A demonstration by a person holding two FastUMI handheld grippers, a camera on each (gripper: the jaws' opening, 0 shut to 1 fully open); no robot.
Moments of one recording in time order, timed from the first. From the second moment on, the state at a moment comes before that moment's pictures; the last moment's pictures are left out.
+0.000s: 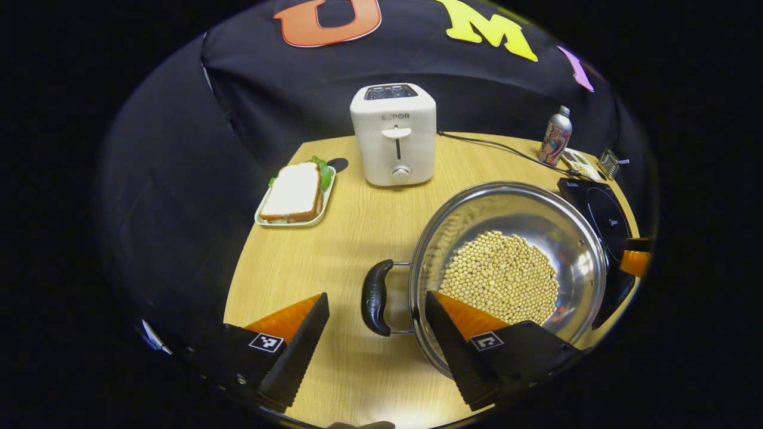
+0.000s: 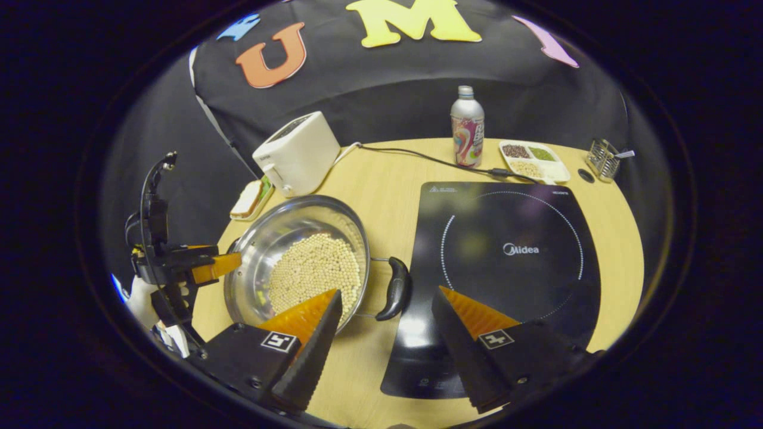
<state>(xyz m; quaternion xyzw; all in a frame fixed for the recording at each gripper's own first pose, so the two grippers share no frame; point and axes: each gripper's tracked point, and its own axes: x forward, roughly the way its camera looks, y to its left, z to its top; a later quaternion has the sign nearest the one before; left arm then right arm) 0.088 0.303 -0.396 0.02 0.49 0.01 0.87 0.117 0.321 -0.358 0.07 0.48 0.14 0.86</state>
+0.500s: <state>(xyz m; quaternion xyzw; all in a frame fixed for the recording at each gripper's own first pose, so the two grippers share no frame) 0.102 0.288 -0.420 0.02 0.53 -0.02 0.85 0.124 0.338 -0.389 0.09 0.53 0.12 0.84</state>
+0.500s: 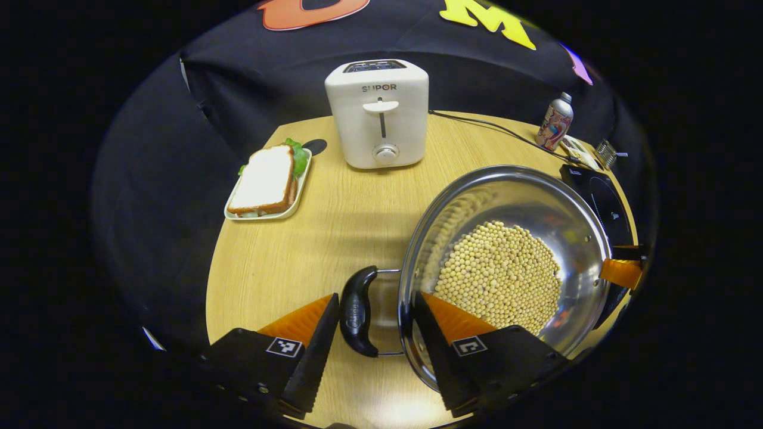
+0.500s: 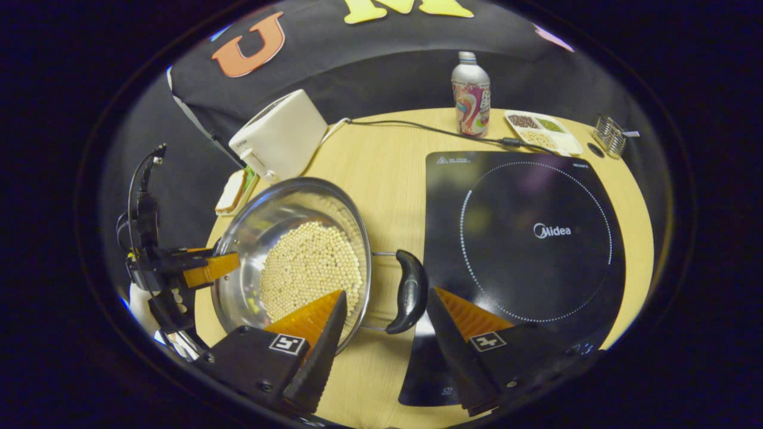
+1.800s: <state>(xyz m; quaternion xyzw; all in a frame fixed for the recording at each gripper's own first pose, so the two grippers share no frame) 0.100 0.232 -0.340 0.00 0.49 -0.05 0.87 0.123 0.265 -0.306 0.09 0.47 0.08 0.88</state>
